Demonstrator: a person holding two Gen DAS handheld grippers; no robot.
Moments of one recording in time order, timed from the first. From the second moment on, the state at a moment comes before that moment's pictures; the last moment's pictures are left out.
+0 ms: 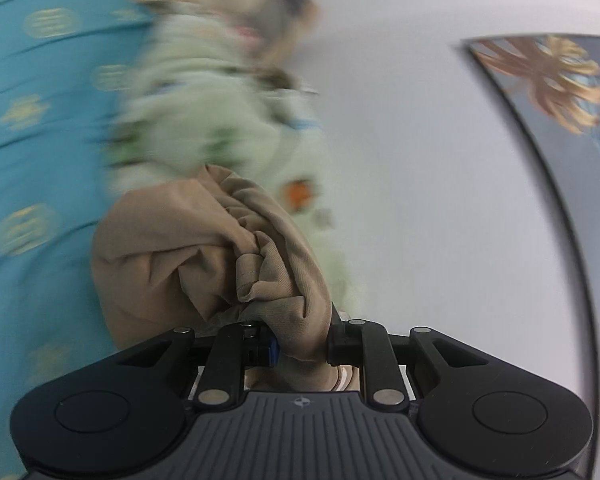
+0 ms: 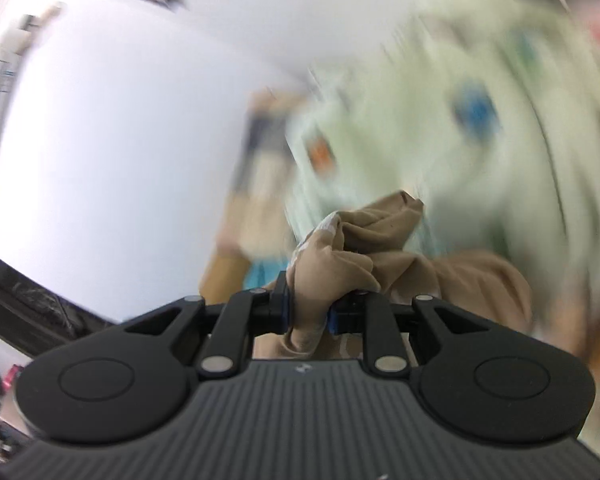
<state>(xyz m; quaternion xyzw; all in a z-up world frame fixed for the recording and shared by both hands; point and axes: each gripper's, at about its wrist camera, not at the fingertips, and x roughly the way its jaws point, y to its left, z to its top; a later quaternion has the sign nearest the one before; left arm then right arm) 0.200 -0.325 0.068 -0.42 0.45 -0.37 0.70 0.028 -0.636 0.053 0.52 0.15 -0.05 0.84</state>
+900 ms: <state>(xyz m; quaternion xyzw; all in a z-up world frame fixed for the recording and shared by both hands) 0.171 -0.448 0.016 -0.08 0.35 -0.42 0.83 0.007 -0.699 0.005 0.41 0.18 -0.19 0.87</state>
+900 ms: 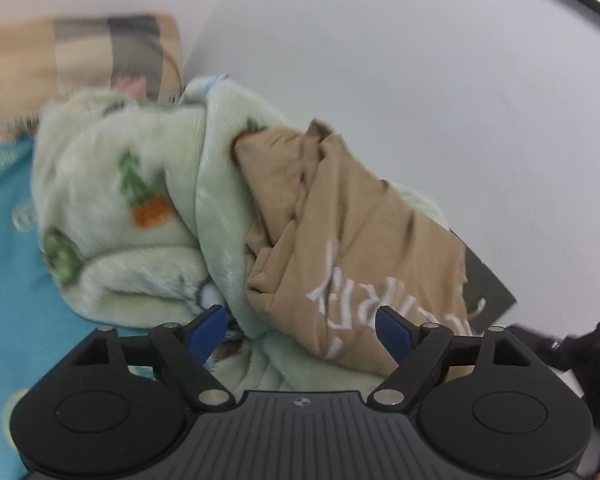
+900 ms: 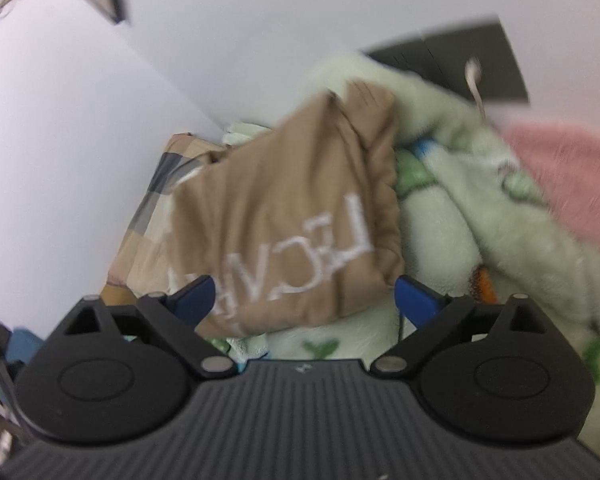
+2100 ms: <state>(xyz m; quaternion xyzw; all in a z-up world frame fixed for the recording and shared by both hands) -0.155 -0.168 0.212 0.03 0.10 -0.38 0.92 -0.208 -0.417 0.149 0.10 0.05 -0.19 0.98</state>
